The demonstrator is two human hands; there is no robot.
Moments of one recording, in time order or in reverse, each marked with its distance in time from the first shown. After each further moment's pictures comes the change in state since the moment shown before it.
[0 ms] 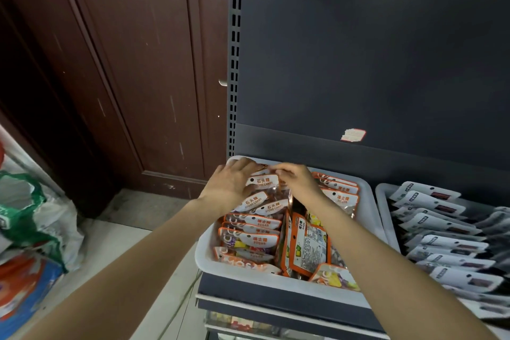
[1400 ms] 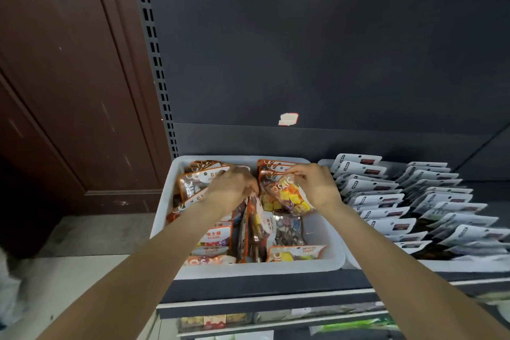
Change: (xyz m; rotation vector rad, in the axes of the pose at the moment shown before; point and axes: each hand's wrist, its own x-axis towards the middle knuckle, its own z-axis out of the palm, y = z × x) left_hand 0.028 0.081 0.030 -0.123 -0.090 0.253; right_hand -0.074 0.052 -0.090 -0.423 0.292 0.141
